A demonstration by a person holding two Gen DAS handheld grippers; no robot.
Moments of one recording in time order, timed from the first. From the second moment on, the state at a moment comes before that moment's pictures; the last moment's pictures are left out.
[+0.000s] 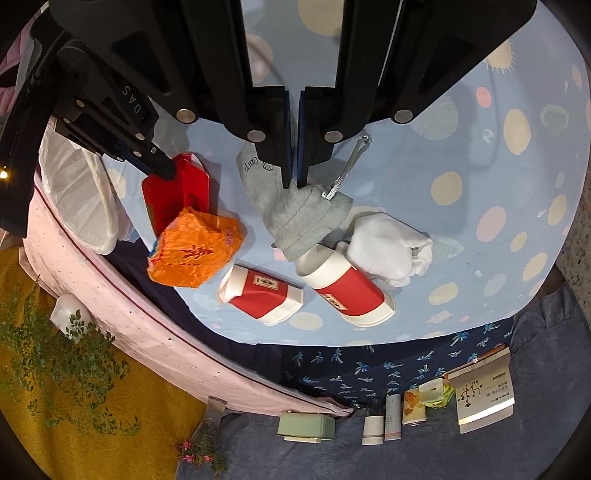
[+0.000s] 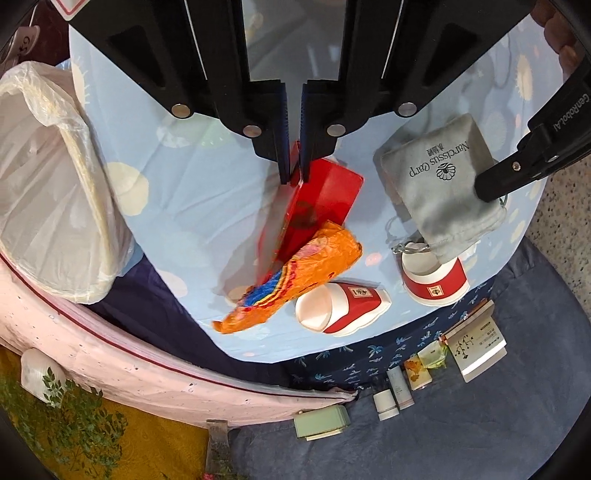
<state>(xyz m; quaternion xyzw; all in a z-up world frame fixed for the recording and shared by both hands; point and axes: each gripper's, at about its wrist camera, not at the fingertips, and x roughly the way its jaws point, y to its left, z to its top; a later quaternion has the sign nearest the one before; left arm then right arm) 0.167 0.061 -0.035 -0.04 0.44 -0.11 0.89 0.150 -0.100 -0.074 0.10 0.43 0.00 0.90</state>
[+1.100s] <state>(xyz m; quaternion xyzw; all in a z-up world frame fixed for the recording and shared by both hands) 0.099 -0.111 0.052 0.03 0.37 -0.25 0.90 0.039 -0.248 0.042 0.15 0.29 -0.09 0.94</state>
